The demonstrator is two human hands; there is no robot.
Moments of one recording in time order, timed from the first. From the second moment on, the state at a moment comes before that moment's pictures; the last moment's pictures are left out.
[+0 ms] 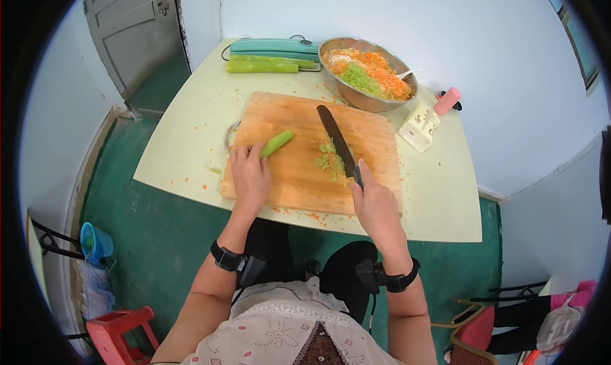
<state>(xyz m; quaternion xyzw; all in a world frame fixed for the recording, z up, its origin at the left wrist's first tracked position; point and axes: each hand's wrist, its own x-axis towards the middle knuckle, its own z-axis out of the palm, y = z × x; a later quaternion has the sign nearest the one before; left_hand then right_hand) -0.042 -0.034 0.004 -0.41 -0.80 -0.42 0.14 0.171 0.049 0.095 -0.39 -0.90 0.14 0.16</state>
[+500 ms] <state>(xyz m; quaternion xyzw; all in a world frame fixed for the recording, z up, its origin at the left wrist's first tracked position) -0.042 -0.034 0.004 -0.41 -0.80 -0.42 0.14 0.173 0.046 0.095 -0.40 -0.90 0.14 0.14</state>
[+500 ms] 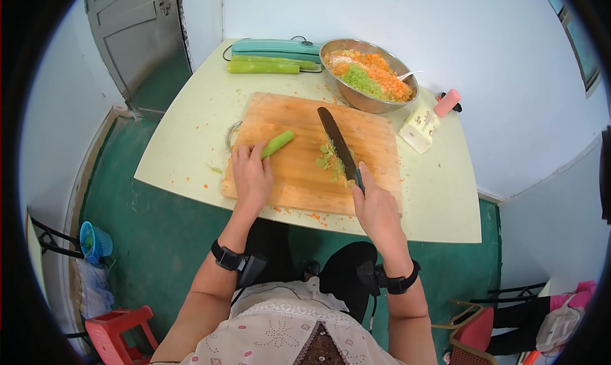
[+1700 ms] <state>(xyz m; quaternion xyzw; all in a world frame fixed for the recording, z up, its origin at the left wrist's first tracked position) -0.043 -0.033 0.002 -0.39 -0.81 -0.42 0.14 0.168 0.038 0.087 -0.36 -0.91 0.14 0.14</state>
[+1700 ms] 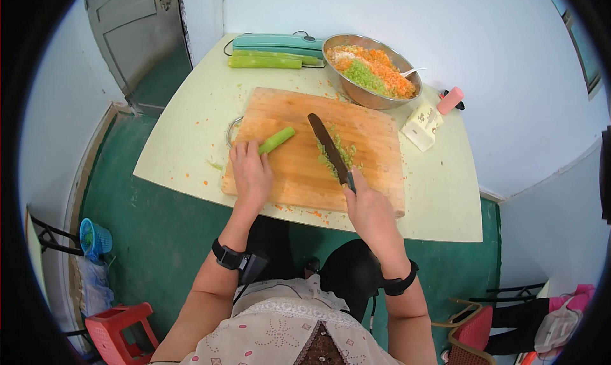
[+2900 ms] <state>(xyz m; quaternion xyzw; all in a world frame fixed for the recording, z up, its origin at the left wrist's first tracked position) -0.042 -0.034 0.004 -0.37 -0.82 -0.43 0.14 0.170 0.037 0.088 -0.39 -0.91 0.11 0.11</state>
